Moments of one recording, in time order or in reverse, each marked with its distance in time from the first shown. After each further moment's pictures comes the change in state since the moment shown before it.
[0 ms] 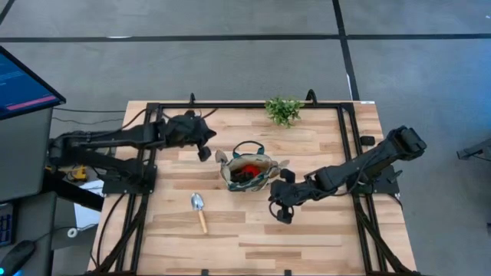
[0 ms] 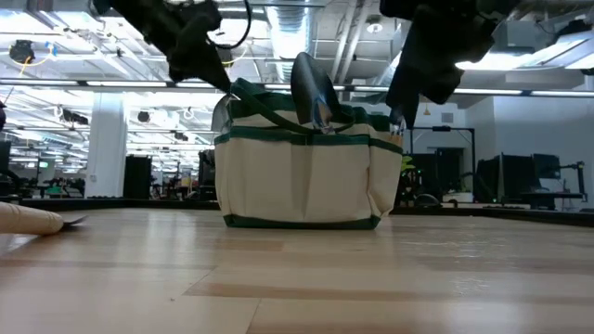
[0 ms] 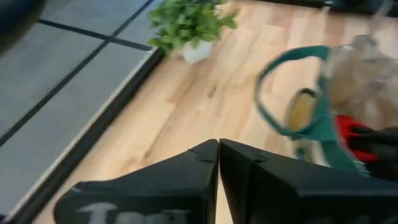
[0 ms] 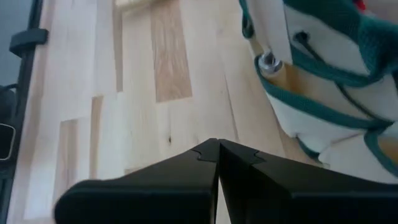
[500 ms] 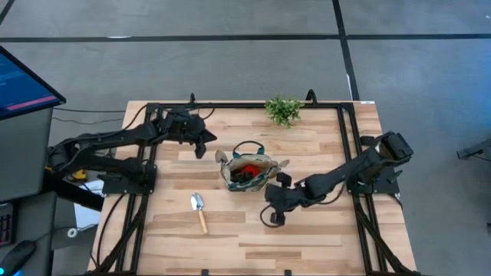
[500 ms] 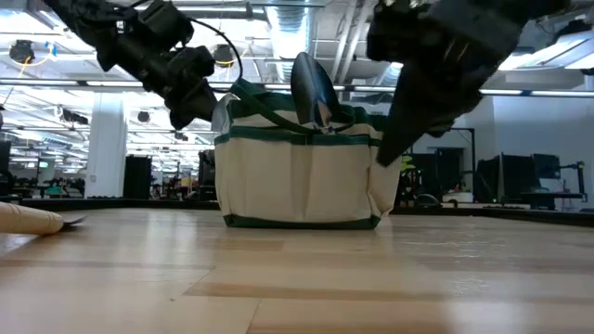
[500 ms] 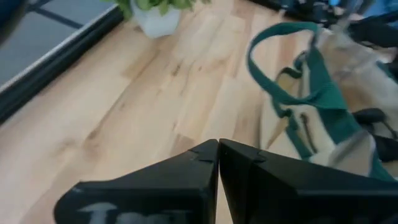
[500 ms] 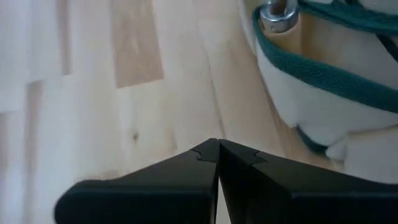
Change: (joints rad) left arm 0.274 0.028 -0.219 0.259 0.503 -0.012; right arm 0.002 0.157 -0.001 0.050 0.062 0.027
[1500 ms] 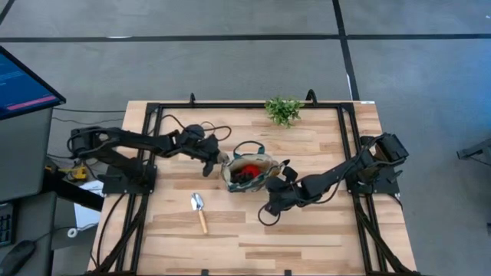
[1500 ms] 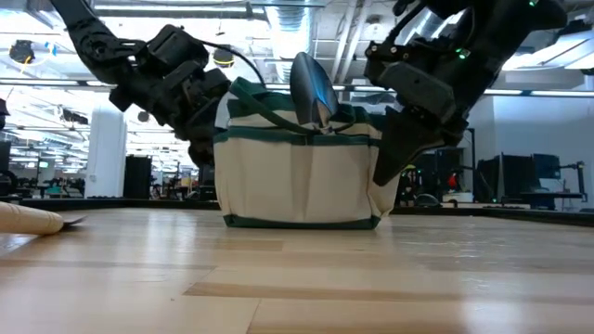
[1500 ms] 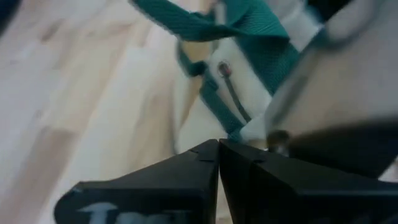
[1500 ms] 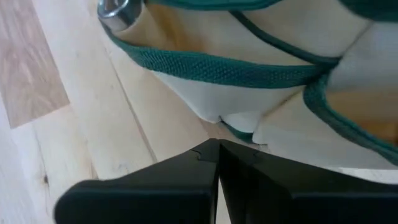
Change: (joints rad) left arm -0.169 0.288 -0.117 0.438 0.182 -0.120; right arm -0.027 0.054 0.000 -0.070 0.210 0.212
